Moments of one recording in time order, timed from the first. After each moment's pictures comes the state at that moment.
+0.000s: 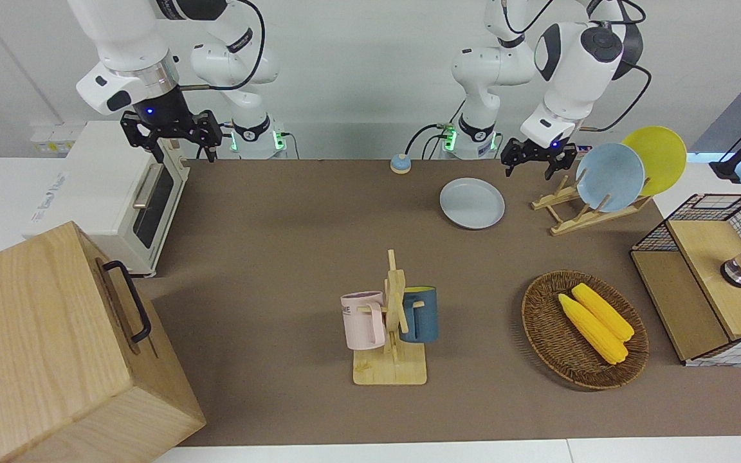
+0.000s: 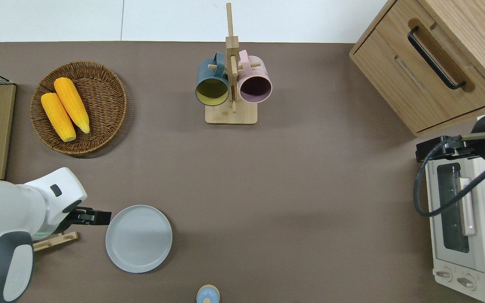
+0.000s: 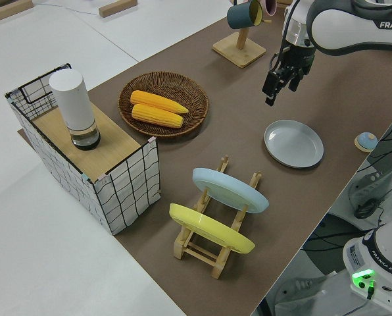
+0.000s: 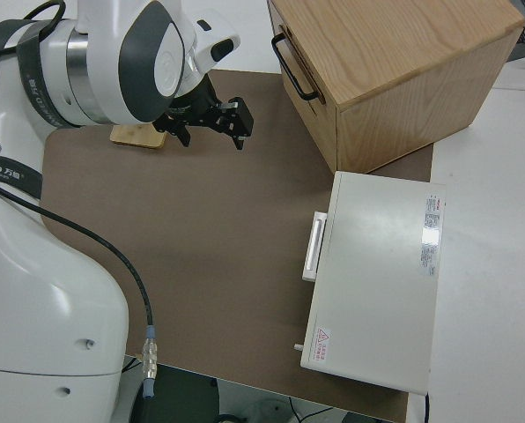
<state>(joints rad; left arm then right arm) -0.05 -0.30 -0.05 -2.28 -0.02 1.93 0.08 -0.09 0.03 0.16 -1.48 -0.03 1.46 0.05</state>
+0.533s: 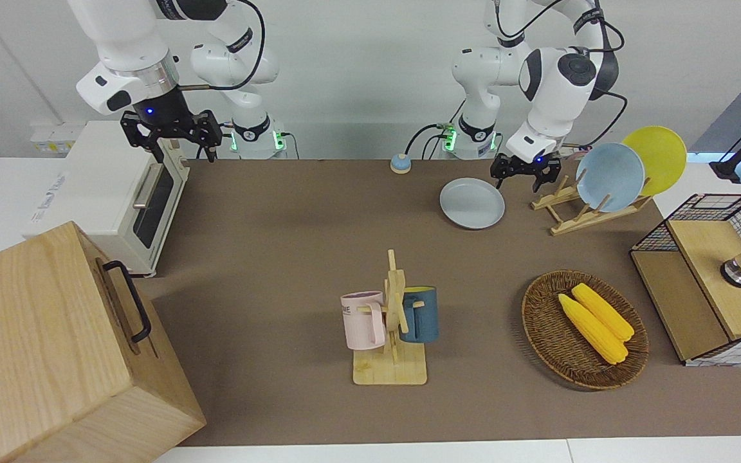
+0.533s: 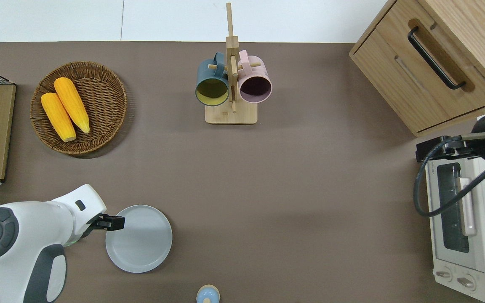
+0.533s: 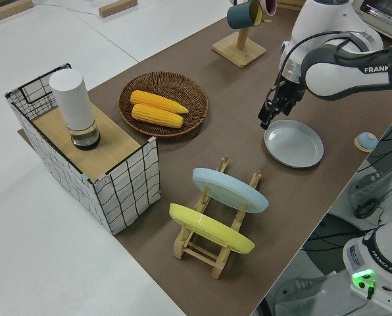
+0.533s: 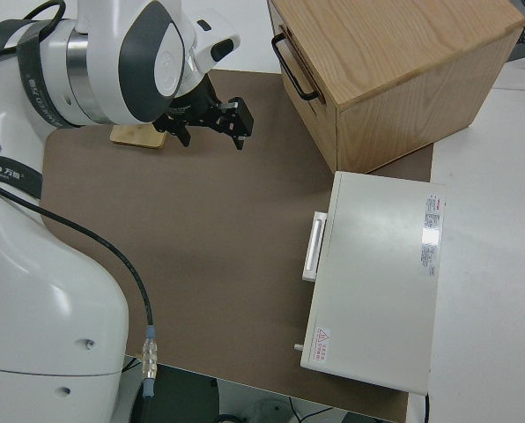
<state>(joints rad) -0.05 -0.30 -0.06 -2.51 -0.01 2.22 0.08 -0.09 0.03 0.16 -1.48 -0.03 1.46 0.05</state>
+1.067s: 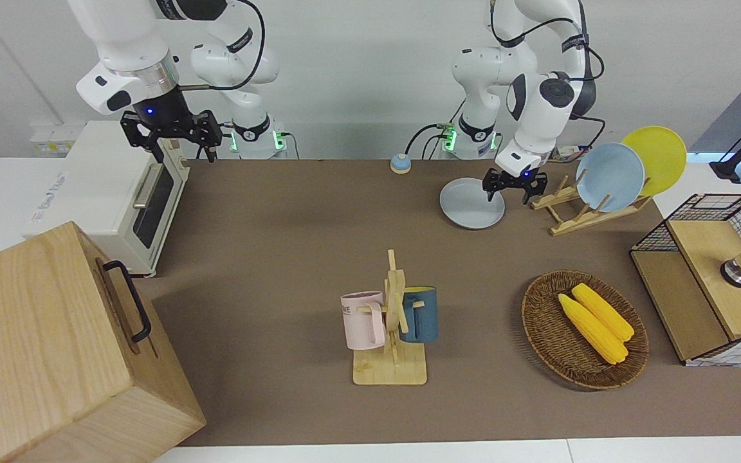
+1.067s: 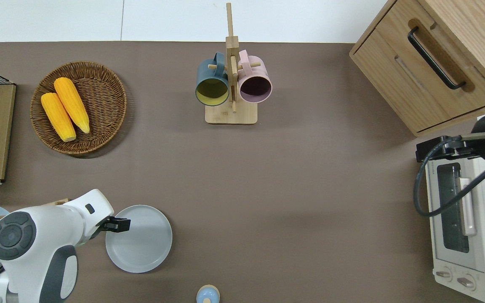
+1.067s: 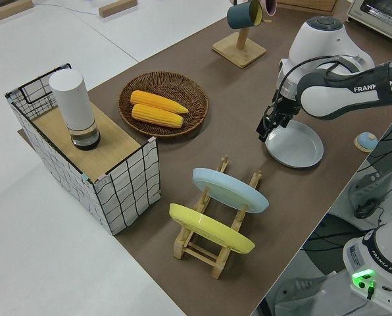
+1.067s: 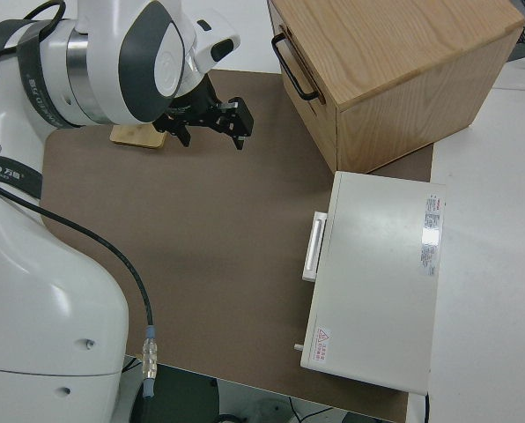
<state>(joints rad) -0.05 -0.25 -0.06 -2.58 -0.01 2.33 0.08 -0.09 0.03 0.16 -1.48 -0.03 1.46 0.05</state>
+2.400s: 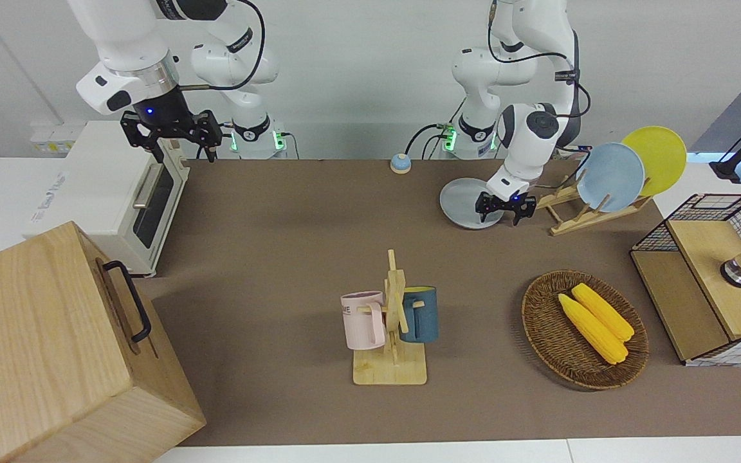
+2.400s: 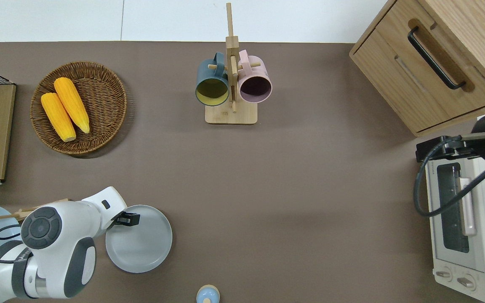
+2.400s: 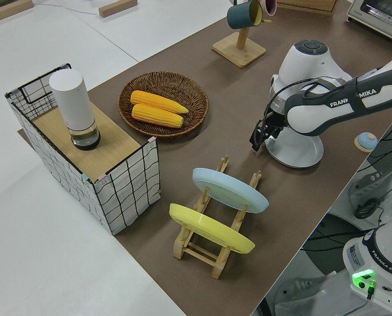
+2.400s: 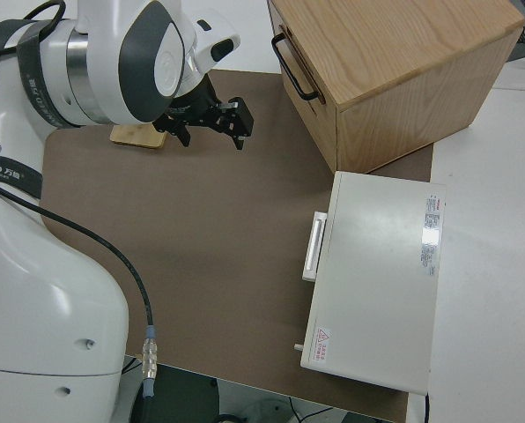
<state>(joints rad) -0.06 -0.11 -0.06 -2.61 -0.01 2.52 0.08 -0.09 0.03 0.16 -1.48 -0.03 1.46 0.05</state>
